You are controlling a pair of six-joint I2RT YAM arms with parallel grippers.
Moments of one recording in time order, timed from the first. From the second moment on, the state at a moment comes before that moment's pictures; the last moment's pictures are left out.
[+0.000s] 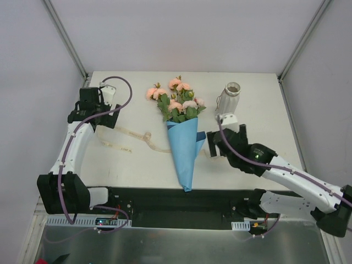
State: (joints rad) left arm 0.04 1.28 1.08 -0.61 -0.06 0.39; right arm 0.86 0.97 0.92 -0.79 0.71 0.45
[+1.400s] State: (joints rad) left arm 0.04 1.19 0.92 -0.69 0.10 0.34; right arm 1.53 1.73 1.01 -0.57 0.73 0.14
